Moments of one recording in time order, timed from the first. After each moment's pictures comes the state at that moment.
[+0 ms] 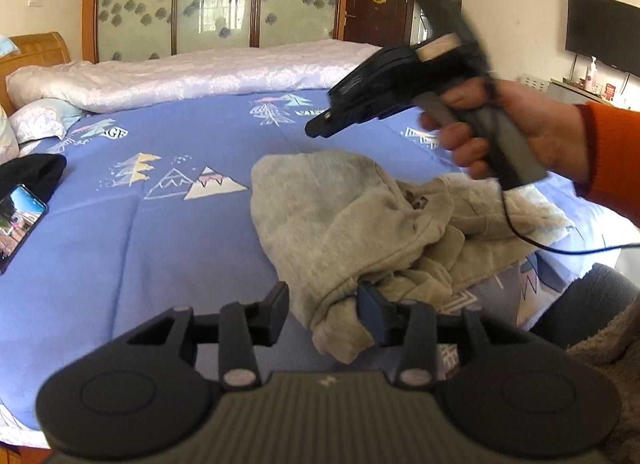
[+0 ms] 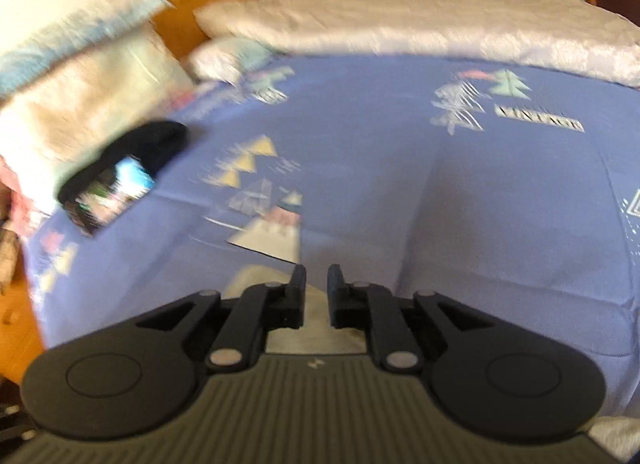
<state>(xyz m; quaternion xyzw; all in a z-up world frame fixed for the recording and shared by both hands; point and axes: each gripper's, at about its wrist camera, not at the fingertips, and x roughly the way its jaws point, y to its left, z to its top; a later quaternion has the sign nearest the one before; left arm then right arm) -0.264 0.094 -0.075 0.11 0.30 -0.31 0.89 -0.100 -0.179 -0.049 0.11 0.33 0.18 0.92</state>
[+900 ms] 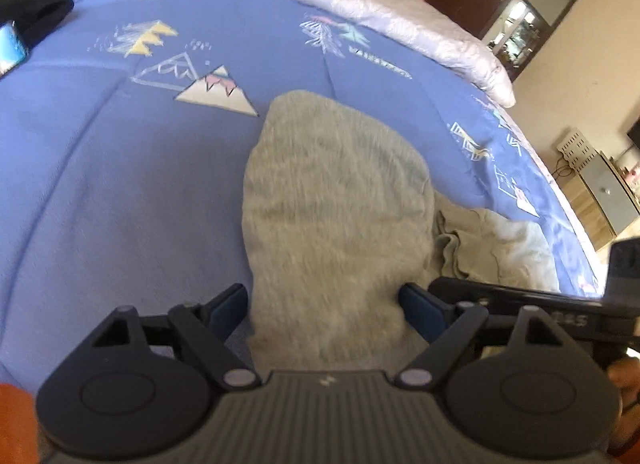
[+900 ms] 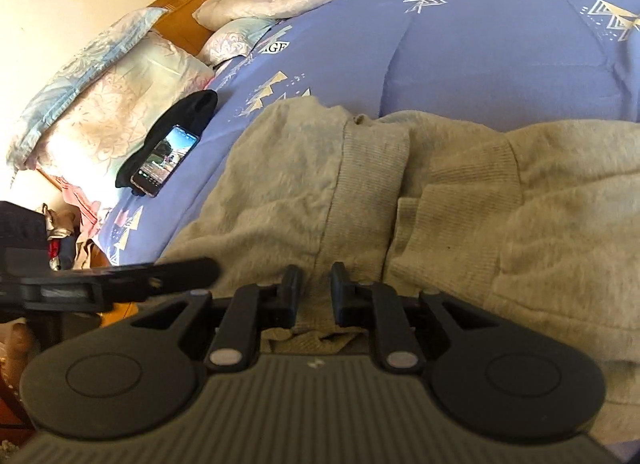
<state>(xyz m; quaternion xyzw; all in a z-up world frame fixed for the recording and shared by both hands) -0.176 0.073 -0.102 -0.07 0.47 -0.26 0.84 -0.208 -0.214 -0.106 0.27 0.39 0.21 0.86</state>
